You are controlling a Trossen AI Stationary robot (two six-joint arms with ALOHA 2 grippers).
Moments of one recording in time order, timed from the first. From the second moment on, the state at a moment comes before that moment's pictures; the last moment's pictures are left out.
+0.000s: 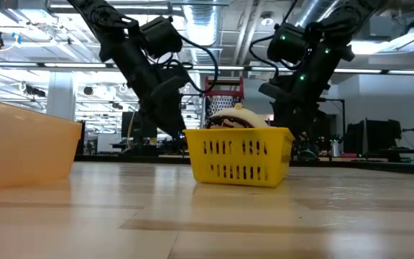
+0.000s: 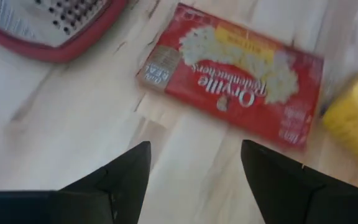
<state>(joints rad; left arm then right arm) 0.26 1.61 0.89 -0.15 -0.10 -0.20 -0.26 1.49 0.81 -0.35 0.19 0.68</state>
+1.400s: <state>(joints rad) 0.18 1.61 0.90 -0.26 -0.01 0.00 -0.27 1.91 1.08 -0.28 0.02 0.50</state>
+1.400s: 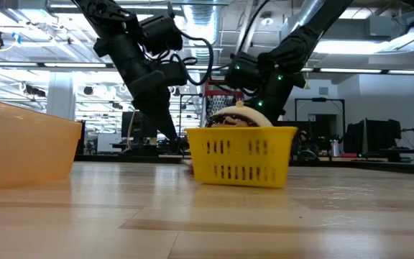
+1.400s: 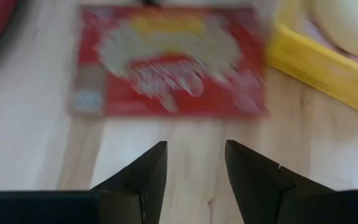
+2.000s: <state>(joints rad) 0.23 1.76 0.90 -0.14 0.17 -0.39 -0.26 1.90 1.08 -0.22 -0.02 0.47</state>
